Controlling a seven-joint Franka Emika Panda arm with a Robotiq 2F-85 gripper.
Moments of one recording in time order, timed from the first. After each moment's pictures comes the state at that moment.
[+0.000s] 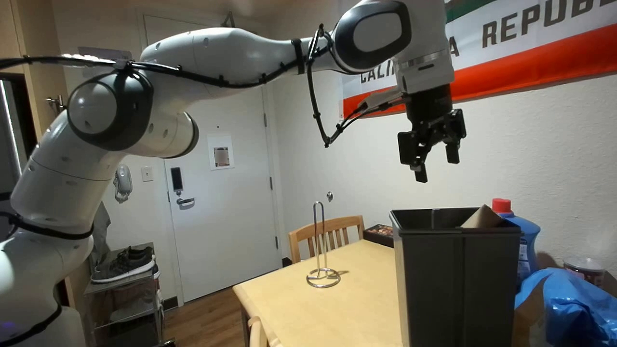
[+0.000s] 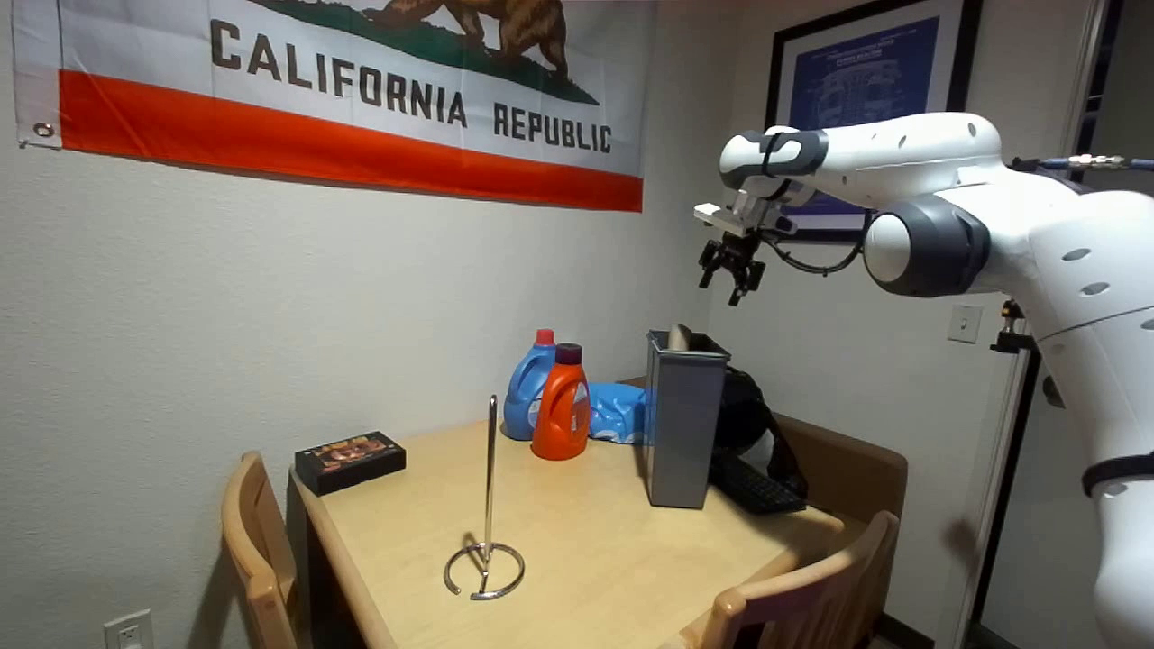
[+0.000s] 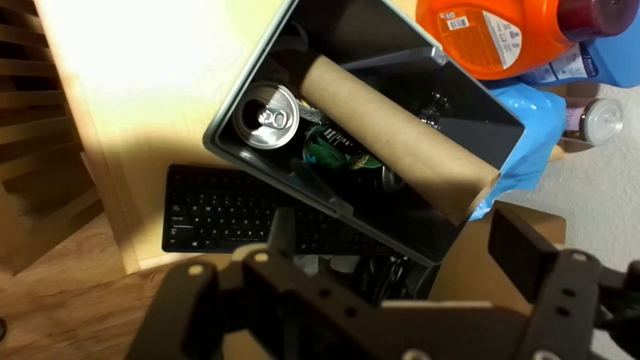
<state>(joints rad) -0.54 0.54 -0.33 -0.97 0.38 1.74 1.07</state>
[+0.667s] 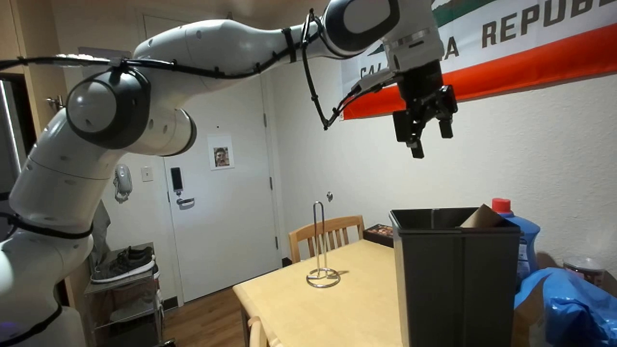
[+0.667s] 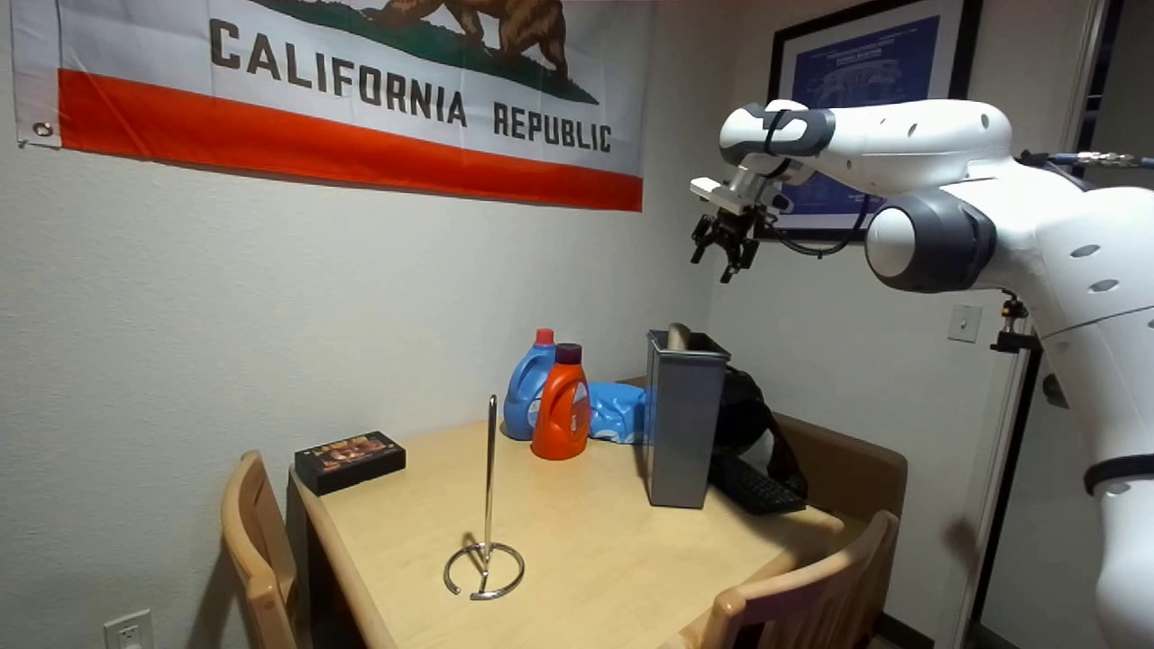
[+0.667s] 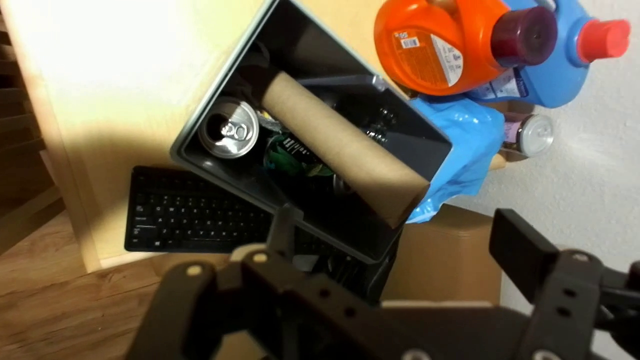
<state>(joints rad) -0.53 0.52 -0.31 -0.90 0.39 1.74 1.06</state>
